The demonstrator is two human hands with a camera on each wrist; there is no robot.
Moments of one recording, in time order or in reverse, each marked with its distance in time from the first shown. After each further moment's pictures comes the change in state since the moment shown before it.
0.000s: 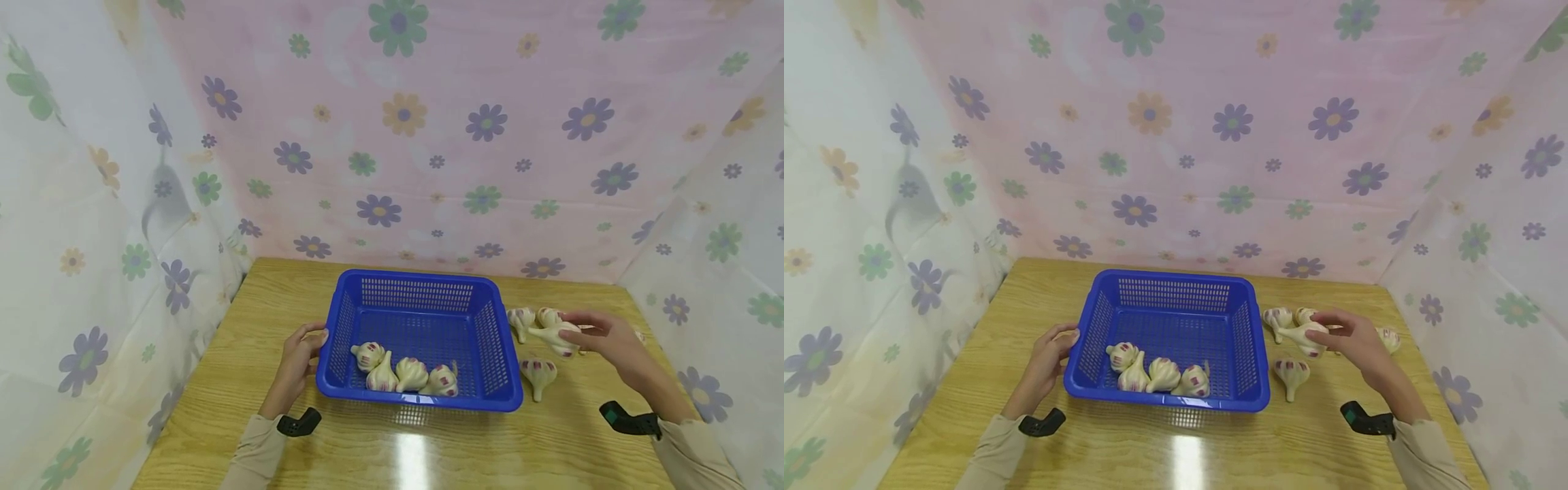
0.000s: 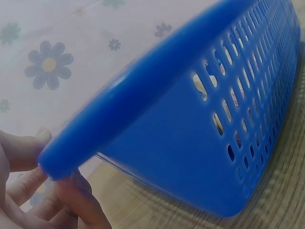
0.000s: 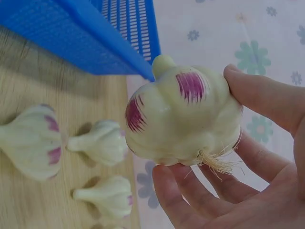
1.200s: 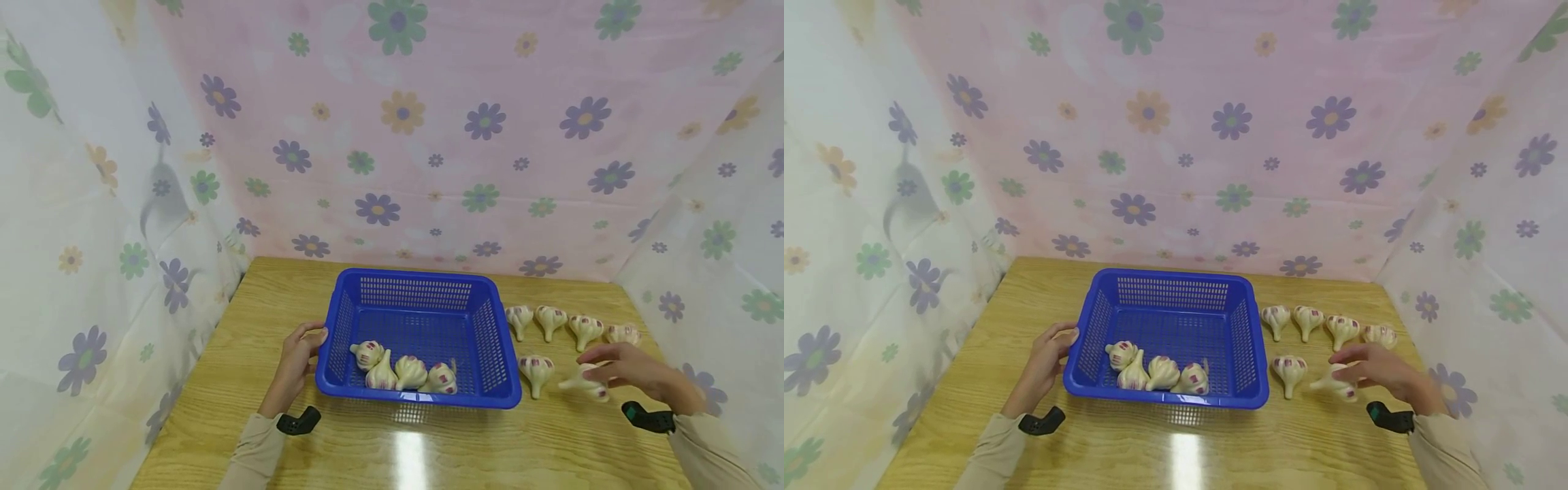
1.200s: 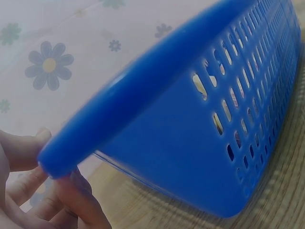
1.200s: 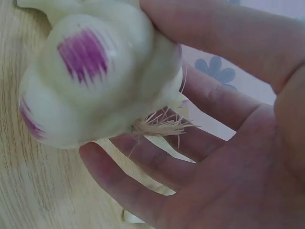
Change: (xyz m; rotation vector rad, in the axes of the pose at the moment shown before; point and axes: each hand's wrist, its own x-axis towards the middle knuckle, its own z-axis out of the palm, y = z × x) left_hand -0.001 0.001 -0.001 -0.017 -0.008 -0.004; right_hand 0.001 0.081 -0.034 0.061 -0.449 0.178
